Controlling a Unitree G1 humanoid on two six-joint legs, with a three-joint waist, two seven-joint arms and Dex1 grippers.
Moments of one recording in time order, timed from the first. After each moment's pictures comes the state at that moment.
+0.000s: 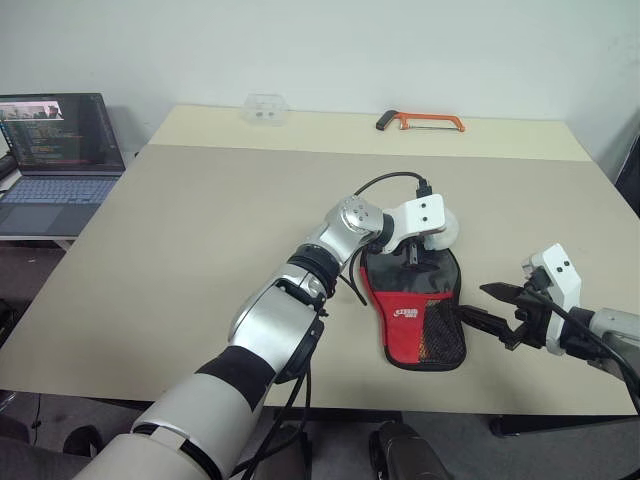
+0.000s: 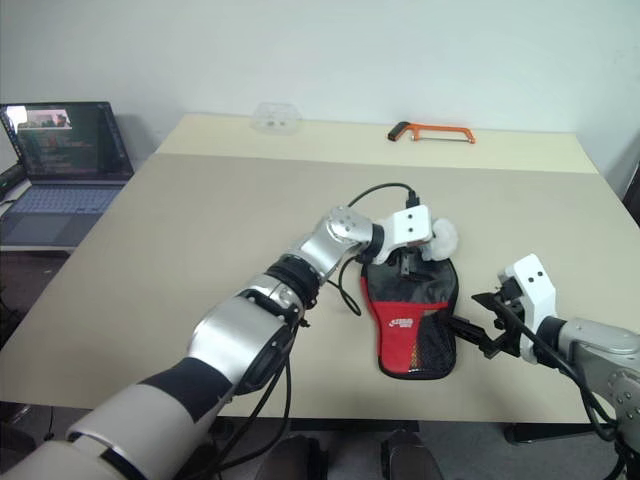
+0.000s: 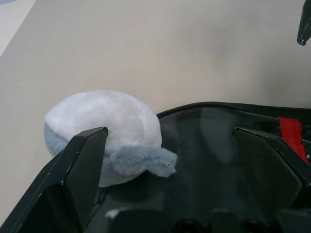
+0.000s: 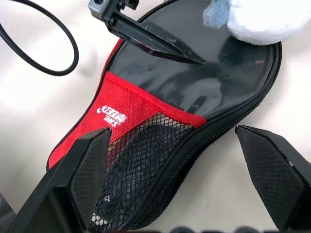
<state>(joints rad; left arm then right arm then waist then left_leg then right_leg) -1.28 -0.02 -0.25 1.18 0.27 -0.20 -0.99 -0.08 -0.75 -0.40 -0.65 0.77 1.26 0.56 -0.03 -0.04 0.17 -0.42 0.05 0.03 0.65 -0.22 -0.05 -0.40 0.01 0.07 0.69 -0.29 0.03</state>
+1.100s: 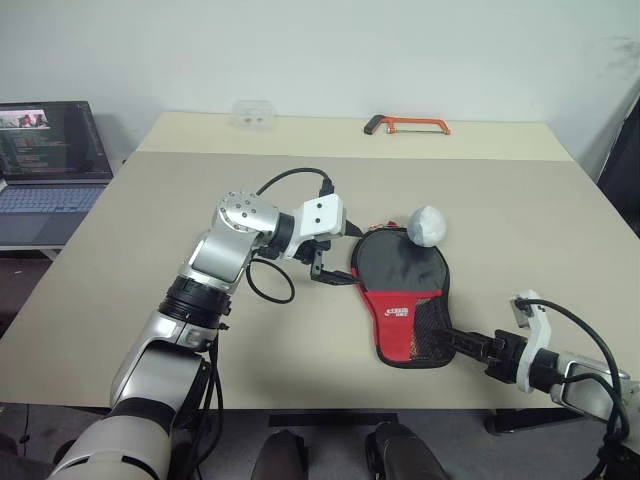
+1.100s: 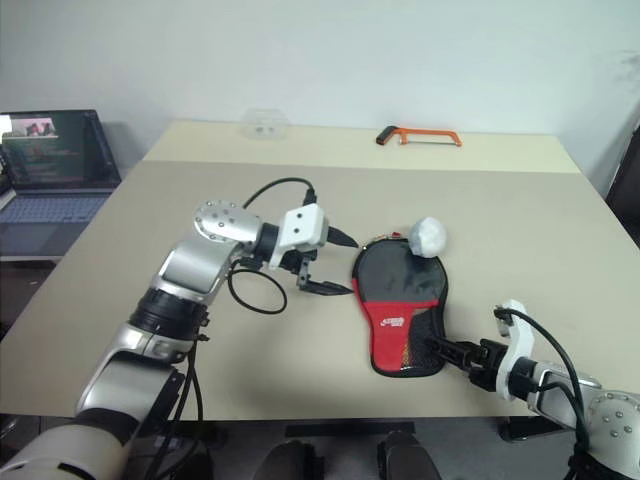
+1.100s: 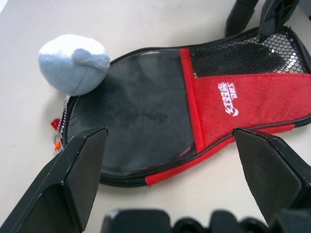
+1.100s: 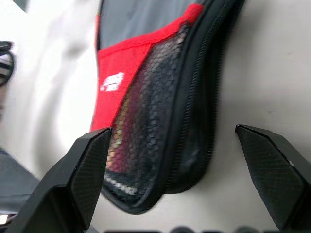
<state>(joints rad) -0.87 0.49 -0.27 0.24 0.00 0.23 -1.36 -0.04 -0.32 -0.57 -0.49 1.06 1.58 0.25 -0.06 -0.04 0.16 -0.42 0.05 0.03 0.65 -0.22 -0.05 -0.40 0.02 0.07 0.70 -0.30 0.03</state>
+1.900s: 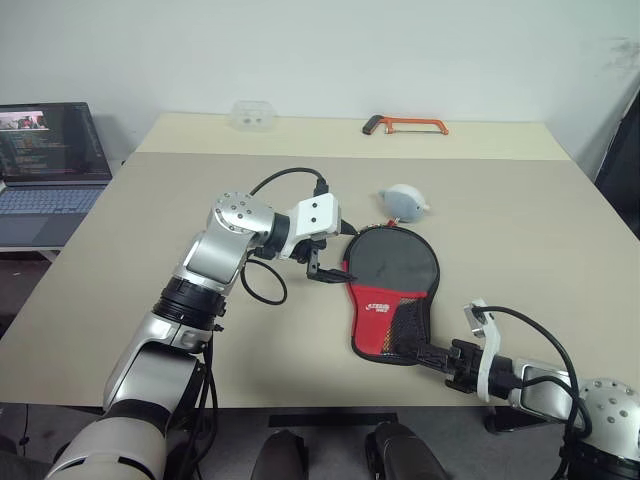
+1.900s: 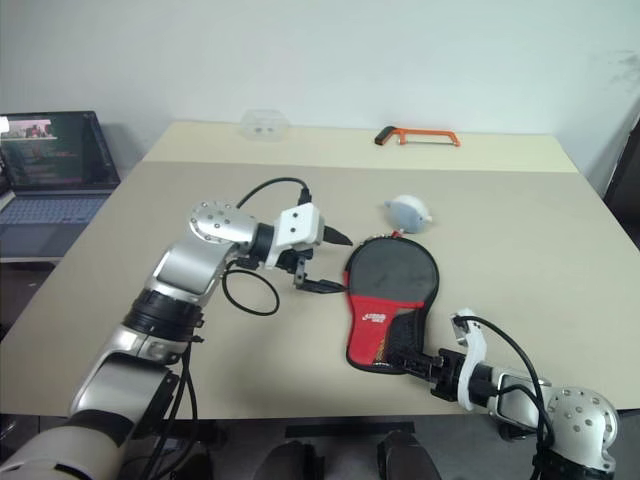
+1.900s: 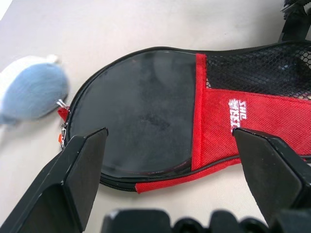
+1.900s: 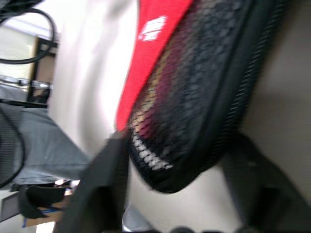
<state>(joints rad) -0.86 0.50 -0.28 0.23 -0.01 0.23 -1.32 -0.06 -0.25 -0.43 -0.42 1.16 1.56 0.13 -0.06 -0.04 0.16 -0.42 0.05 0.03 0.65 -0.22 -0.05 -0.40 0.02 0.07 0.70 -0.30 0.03</state>
